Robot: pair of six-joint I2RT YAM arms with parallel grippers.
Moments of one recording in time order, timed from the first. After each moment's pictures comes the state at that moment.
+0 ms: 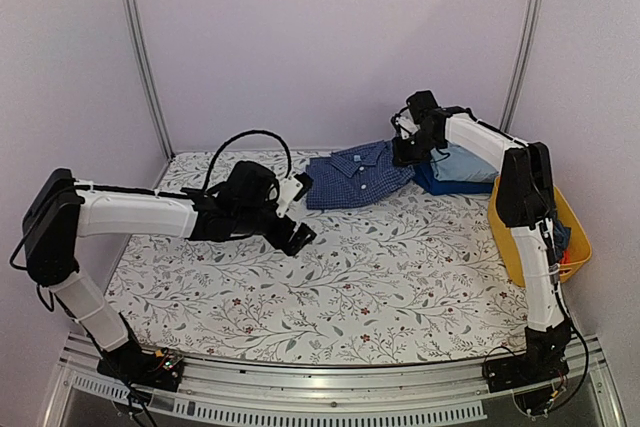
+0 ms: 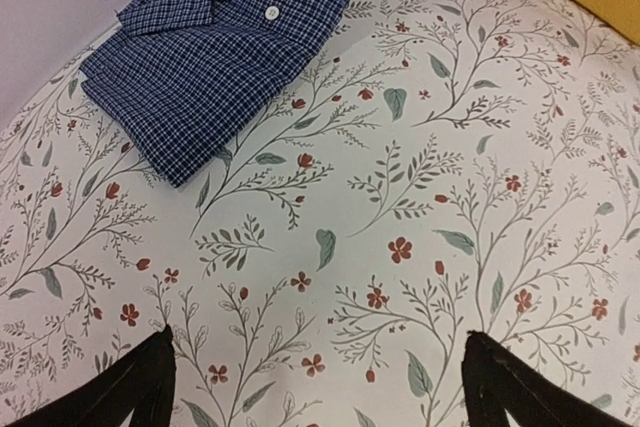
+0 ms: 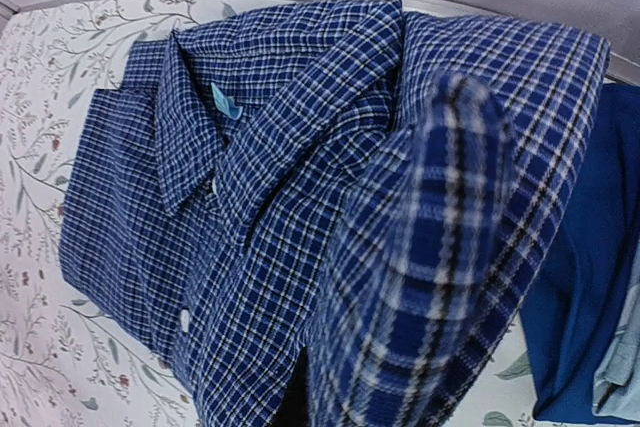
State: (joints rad) left arm -0.80 1.63 0.99 -0.04 -0.03 0.05; right arm 0.36 2.40 2.22 -0.74 -0.19 0.16
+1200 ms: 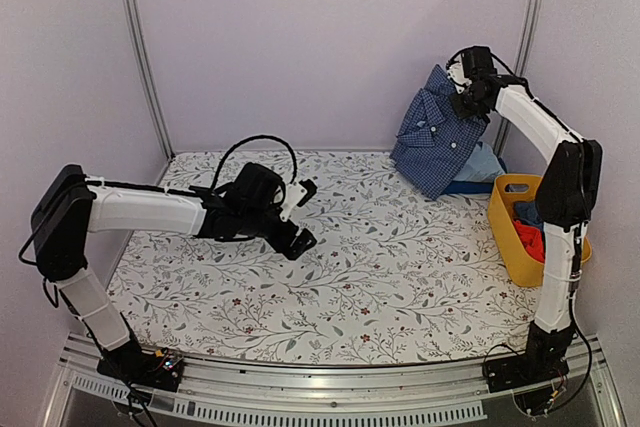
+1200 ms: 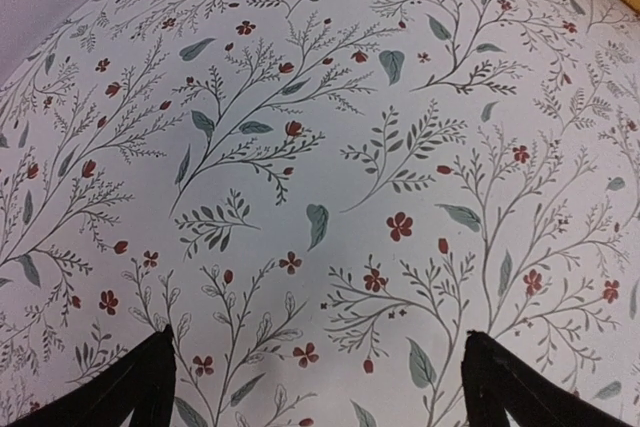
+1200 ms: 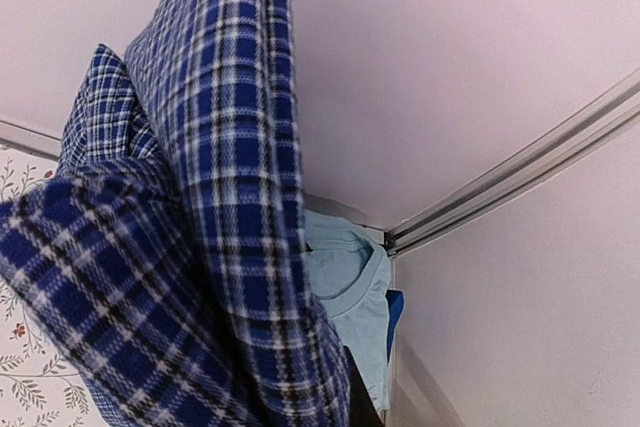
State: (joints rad) left arm -0.79 1.69 1.03 -0.10 -0.01 0.06; right arm 0.21 2.13 2.18 -0.65 0.39 -0.31
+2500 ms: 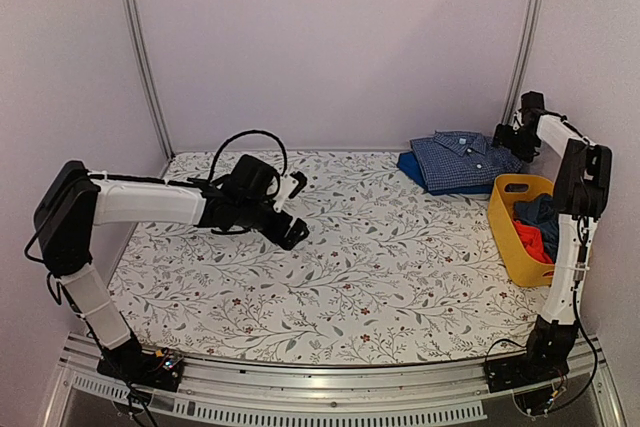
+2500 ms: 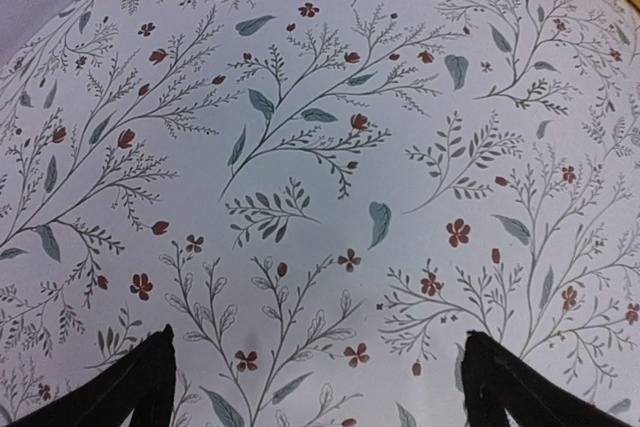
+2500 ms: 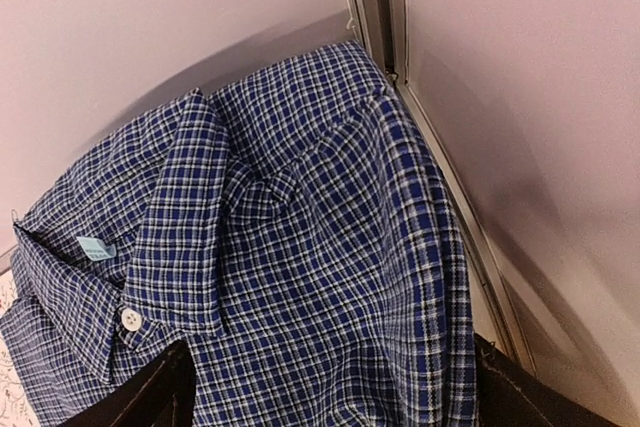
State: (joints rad) left arm -0.74 1.72 1.07 -0.16 -0.02 0.03; right arm -0.20 2.30 2.09 -0.63 -0.06 0.25
